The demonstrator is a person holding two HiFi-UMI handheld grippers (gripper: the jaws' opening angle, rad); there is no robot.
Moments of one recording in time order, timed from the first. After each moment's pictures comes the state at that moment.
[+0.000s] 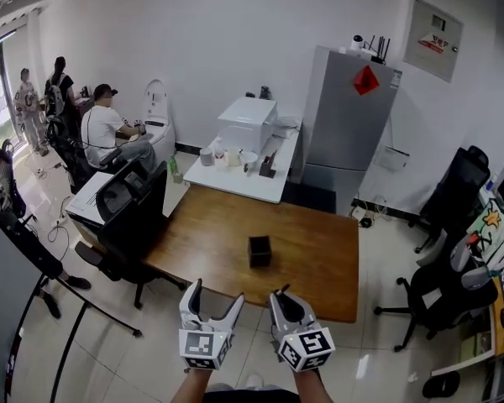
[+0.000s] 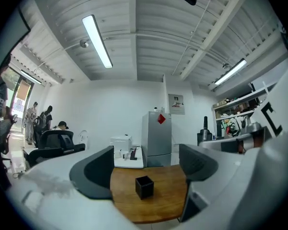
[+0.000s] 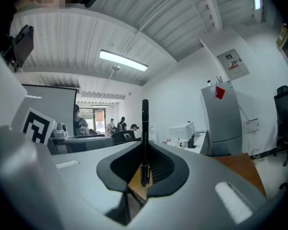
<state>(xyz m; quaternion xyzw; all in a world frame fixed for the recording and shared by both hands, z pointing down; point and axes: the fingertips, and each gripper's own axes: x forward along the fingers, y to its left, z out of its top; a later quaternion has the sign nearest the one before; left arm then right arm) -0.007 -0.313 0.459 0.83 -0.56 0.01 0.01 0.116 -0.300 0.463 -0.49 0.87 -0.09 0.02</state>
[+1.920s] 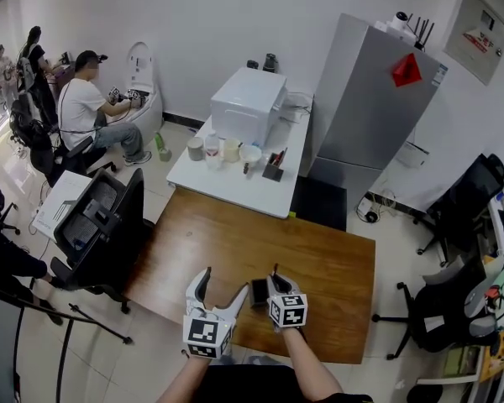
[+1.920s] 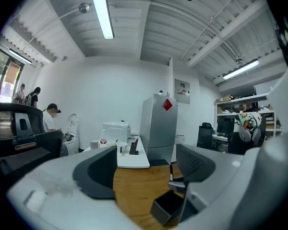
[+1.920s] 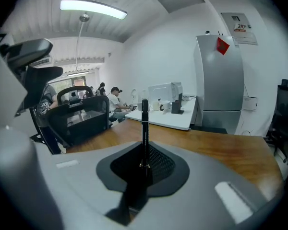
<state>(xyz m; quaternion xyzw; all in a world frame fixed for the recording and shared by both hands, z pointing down) -0.006 -0.616 0.522 0.85 -0.52 0.05 0.08 0.127 -0.667 0.701 -0.53 0.80 -0.21 -0.17</state>
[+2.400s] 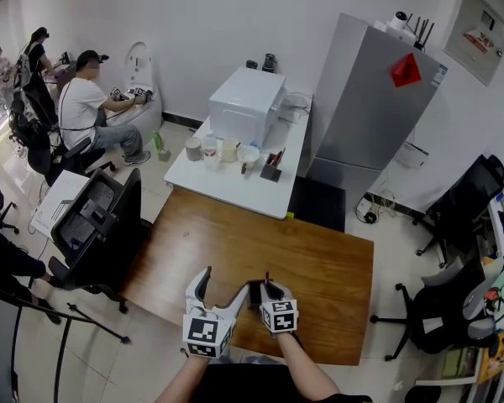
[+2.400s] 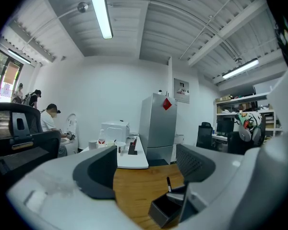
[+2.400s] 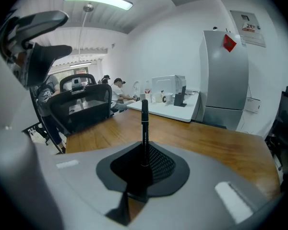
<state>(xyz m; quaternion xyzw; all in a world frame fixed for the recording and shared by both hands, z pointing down) 0.005 -0.621 0.523 0.85 -0.51 0.05 0.08 0.121 -0.650 0.733 -0.51 0.80 -0.21 -0.22</state>
